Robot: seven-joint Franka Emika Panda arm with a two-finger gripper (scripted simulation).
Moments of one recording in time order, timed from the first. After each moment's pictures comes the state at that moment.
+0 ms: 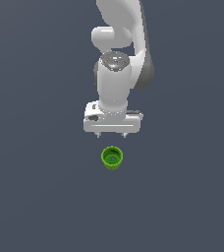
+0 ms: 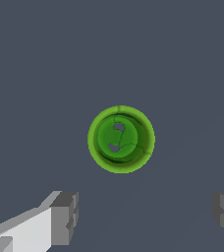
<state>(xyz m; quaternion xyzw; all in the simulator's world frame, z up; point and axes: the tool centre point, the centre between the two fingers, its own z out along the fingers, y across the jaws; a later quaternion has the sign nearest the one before) 0.017 -0.002 0.187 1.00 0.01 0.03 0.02</state>
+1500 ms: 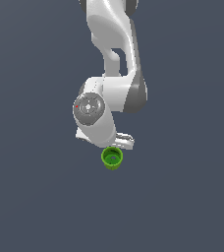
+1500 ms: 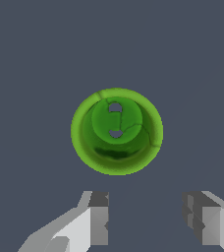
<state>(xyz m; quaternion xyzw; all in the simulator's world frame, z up) 0.031 -0.014 0.147 0.98 -0.12 -0.14 -0.04</state>
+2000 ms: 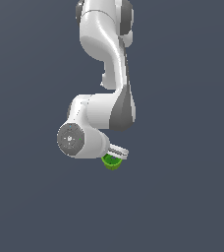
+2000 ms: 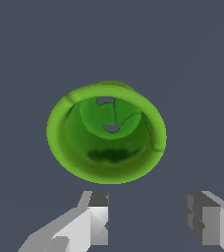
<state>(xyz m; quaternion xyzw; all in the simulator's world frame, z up) 0.031 -0.021 0.120 0.95 -0.20 -0.24 -0.08</state>
